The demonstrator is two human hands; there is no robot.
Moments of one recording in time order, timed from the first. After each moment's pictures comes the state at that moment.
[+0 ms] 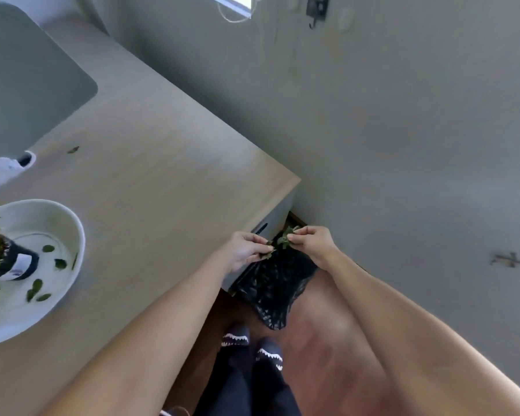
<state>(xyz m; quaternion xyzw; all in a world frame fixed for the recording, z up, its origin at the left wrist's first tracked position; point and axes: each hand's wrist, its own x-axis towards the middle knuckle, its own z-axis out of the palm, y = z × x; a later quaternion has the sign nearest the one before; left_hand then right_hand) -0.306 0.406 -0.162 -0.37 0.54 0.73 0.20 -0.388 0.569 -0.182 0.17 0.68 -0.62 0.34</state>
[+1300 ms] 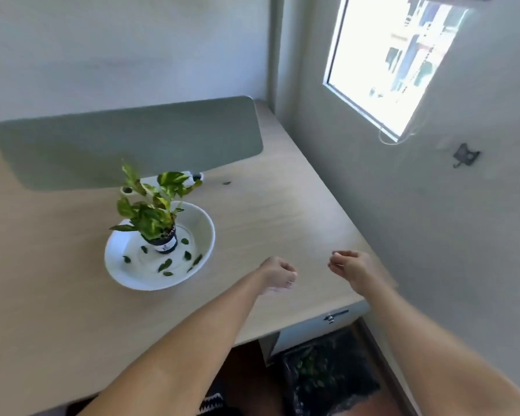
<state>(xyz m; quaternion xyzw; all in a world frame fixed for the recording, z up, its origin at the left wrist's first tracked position) -0.236 0.291 -0.077 -0.39 0.66 0.63 0.10 -0.411 0.408 -0.097 -0.01 0.71 -0.59 0.38</state>
